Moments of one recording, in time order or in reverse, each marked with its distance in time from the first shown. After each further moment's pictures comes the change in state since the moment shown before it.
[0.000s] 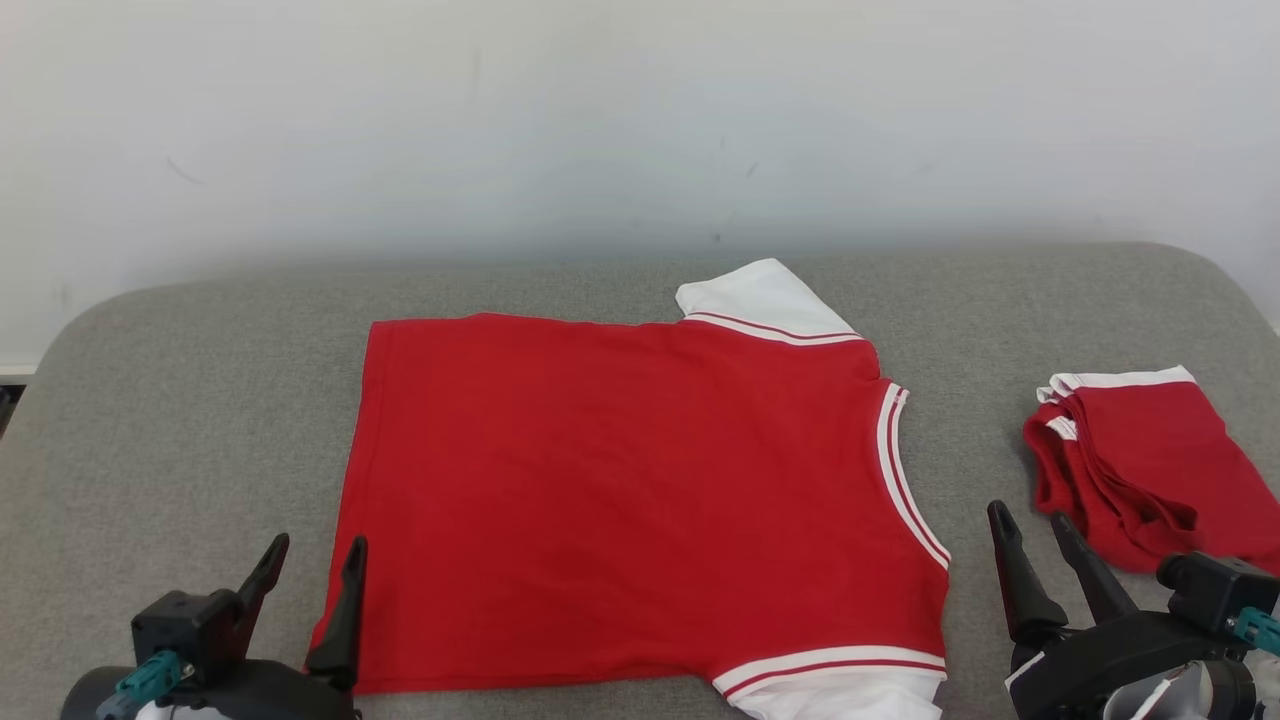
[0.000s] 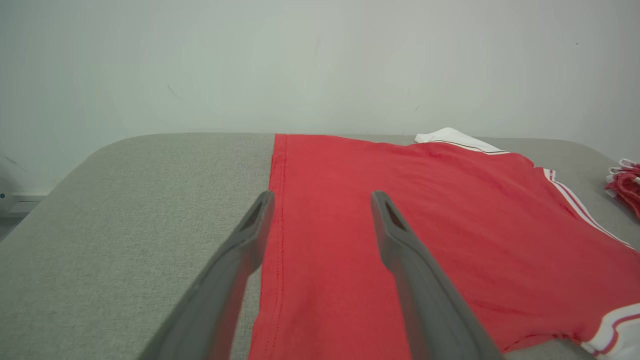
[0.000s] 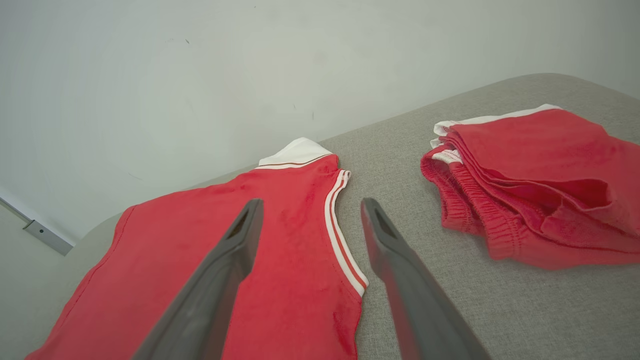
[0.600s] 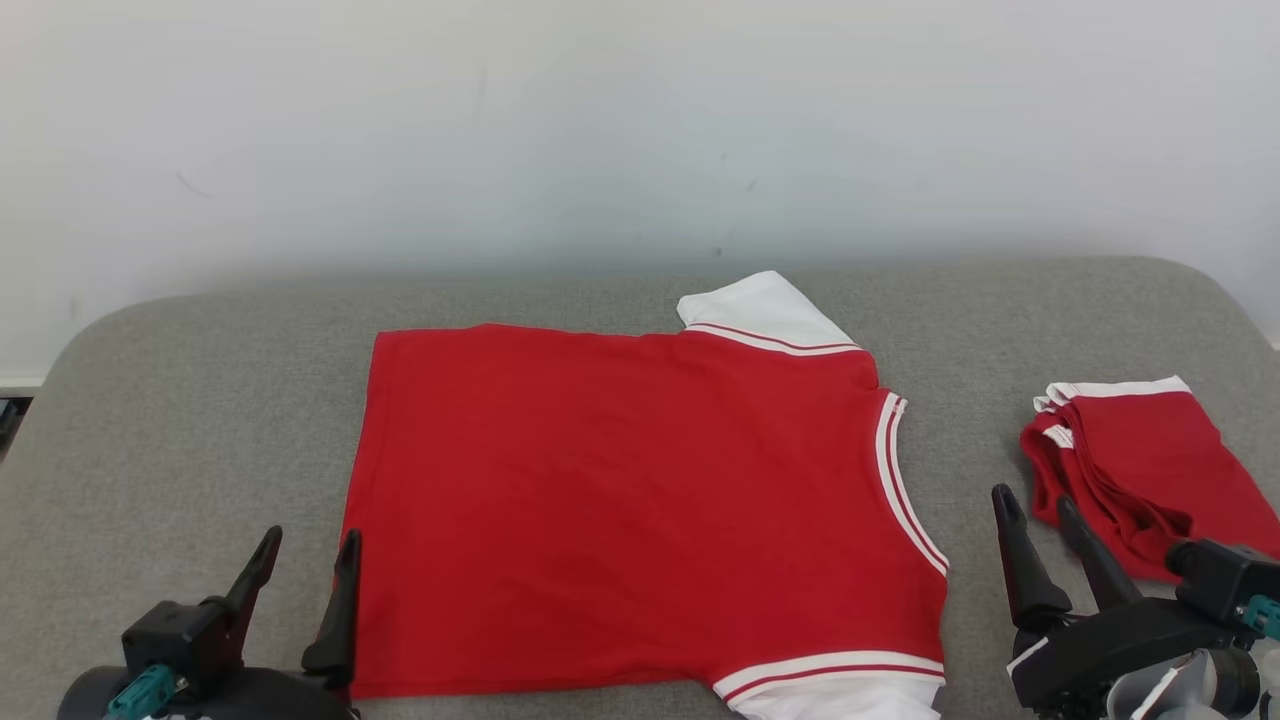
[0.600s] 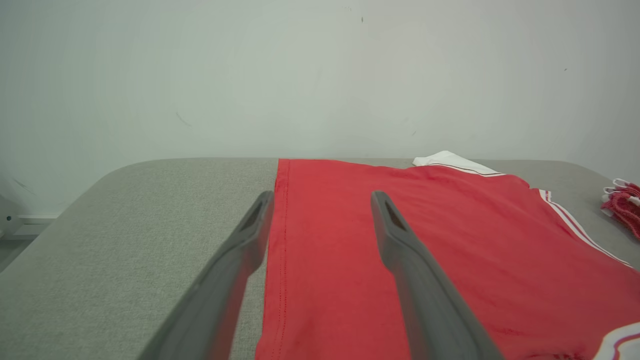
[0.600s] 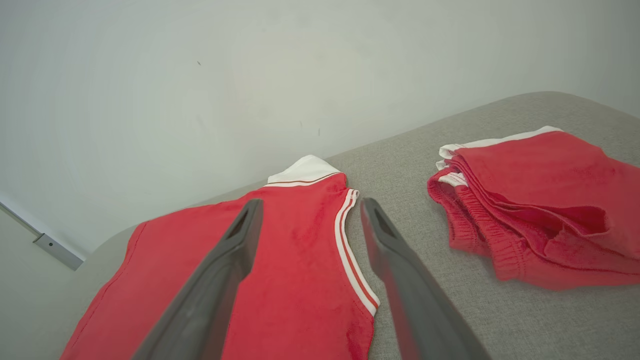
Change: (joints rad) left arm 0.000 -0.009 0.005 0.017 0.012 -0.006 -0.080; right arm -0.001 0.004 -0.014 -0.051 0.003 -0.027 0.023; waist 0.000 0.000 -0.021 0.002
